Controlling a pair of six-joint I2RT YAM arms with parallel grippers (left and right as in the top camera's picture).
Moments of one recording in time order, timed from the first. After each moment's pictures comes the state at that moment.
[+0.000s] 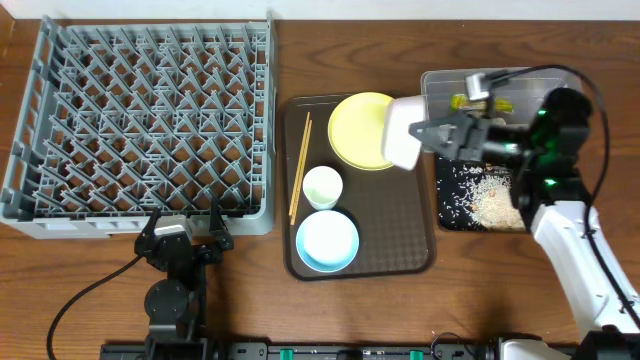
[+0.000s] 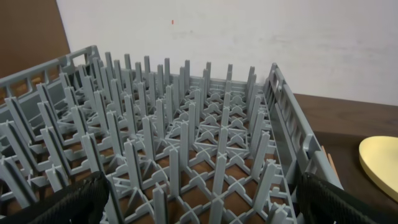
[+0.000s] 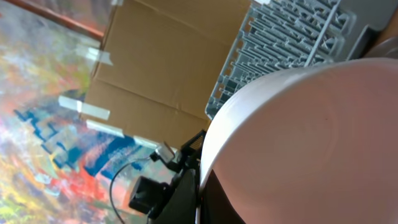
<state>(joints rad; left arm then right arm) -0.02 0.01 0.02 -0.11 -0.16 -0.08 0.03 1.38 0.88 0.25 -1.29 0.94</state>
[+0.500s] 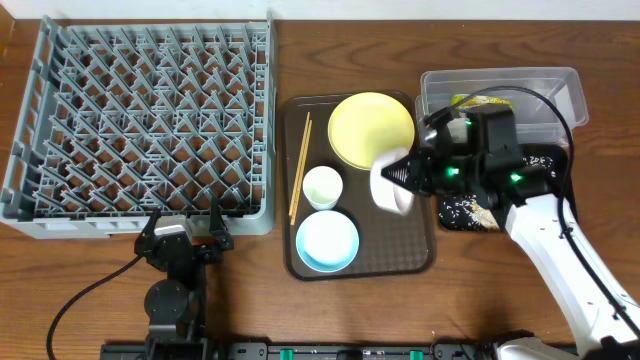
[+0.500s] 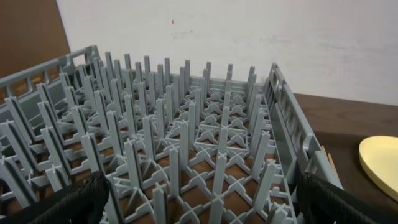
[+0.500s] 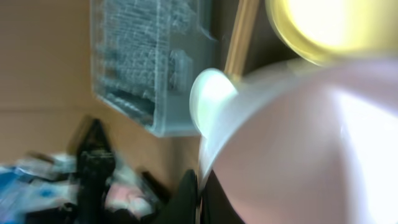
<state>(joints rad) -0.02 0.01 0.02 -0.11 -0.16 -0.08 0.24 1.38 0.99 -0.54 -0.77 0.56</state>
